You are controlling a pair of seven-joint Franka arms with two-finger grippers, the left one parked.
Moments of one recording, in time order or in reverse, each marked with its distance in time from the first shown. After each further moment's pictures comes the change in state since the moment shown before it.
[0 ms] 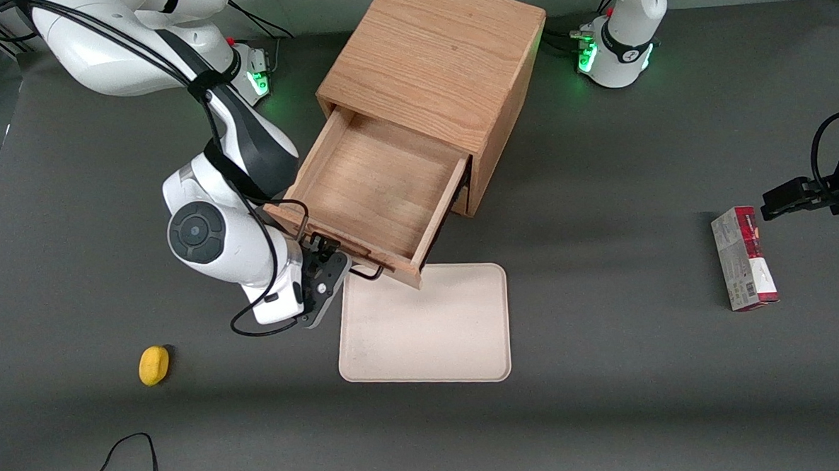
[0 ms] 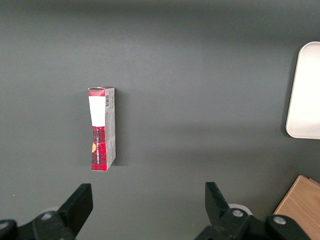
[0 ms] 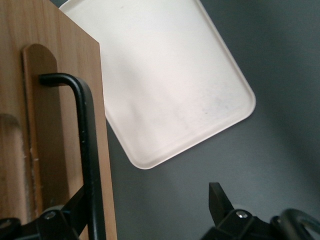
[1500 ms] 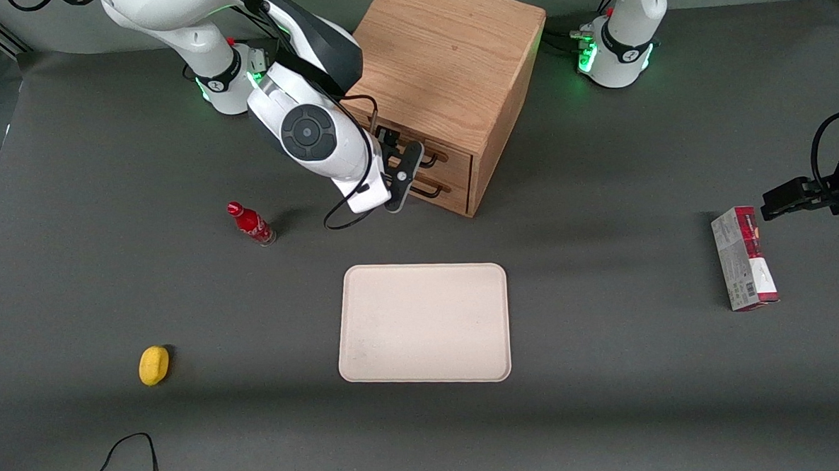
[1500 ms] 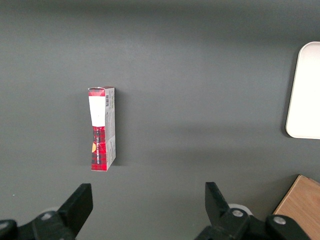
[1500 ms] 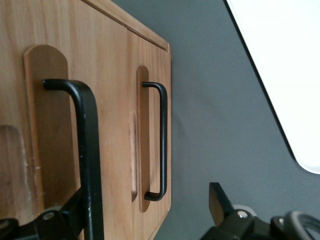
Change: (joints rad) arm 0.046 -0.177 0.206 -0.329 0.172 -0.027 0.136
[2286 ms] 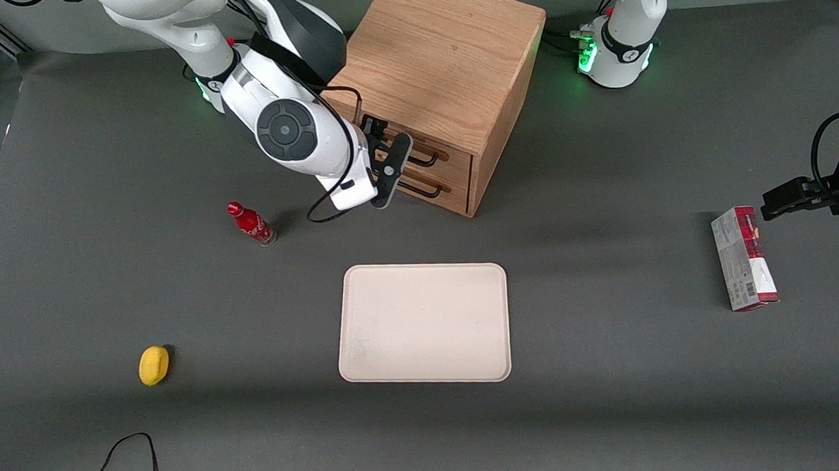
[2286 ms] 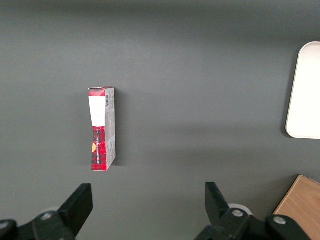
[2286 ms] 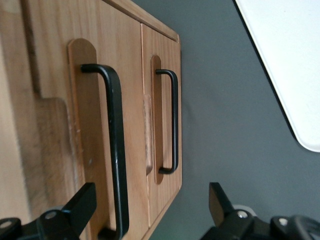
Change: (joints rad) arm -0.014 -0.024 -0.004 0.067 0.054 -0.140 0.000
